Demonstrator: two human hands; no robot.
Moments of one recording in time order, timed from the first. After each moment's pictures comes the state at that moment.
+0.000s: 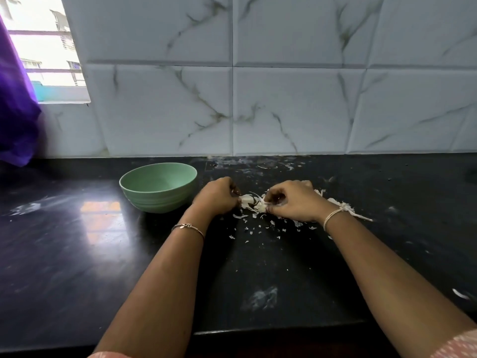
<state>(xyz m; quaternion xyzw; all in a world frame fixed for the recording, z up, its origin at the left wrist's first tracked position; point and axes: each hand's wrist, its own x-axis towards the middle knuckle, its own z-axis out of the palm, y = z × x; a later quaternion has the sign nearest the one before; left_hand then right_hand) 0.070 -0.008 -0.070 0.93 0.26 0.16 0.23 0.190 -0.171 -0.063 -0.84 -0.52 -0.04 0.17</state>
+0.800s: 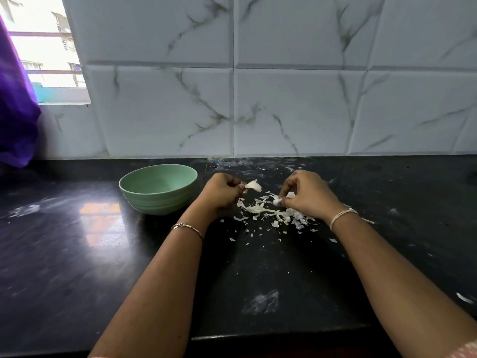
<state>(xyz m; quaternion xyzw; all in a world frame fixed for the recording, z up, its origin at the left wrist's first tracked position) 0.071 -0.019 -0.061 0.81 0.24 0.21 0.49 0.199 -0.180 -0.058 -0.84 -0.46 -0.11 0.26</state>
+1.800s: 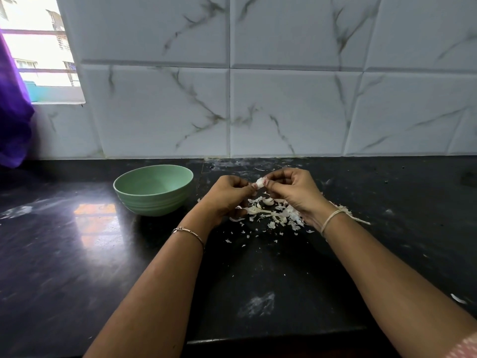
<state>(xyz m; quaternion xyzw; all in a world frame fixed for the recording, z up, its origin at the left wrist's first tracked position) 0.073 -0.042 -0.058 0.75 0.21 0.20 0.59 0.182 -0.165 -0.060 -0.66 -0.36 0.12 0.65</state>
